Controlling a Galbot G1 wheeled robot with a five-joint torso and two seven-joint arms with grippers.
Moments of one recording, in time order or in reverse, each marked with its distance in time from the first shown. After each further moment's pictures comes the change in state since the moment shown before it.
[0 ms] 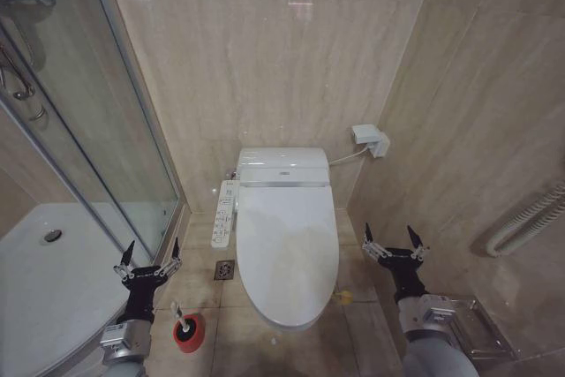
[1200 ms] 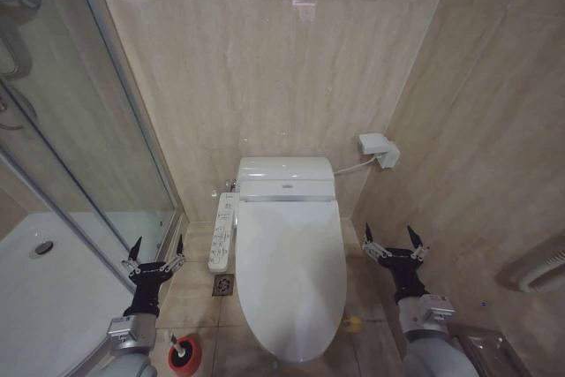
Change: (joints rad) left arm -0.046 -0.004 0.020 0.050 0.001 -0.003 0.020; right arm 0.000 0.000 0.000 0.000 0.000 0.000 0.000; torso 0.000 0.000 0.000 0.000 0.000
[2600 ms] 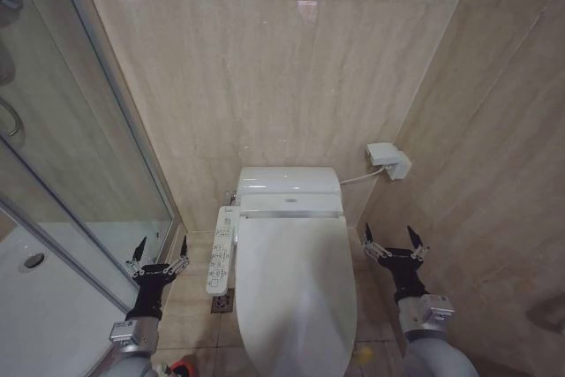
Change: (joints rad) left arm 0.014 0.012 0.009 -0.004 0.006 -0.035 0.017; right arm 0.000 0.000 0.000 0.000 0.000 0.000 0.000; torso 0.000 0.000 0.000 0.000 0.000
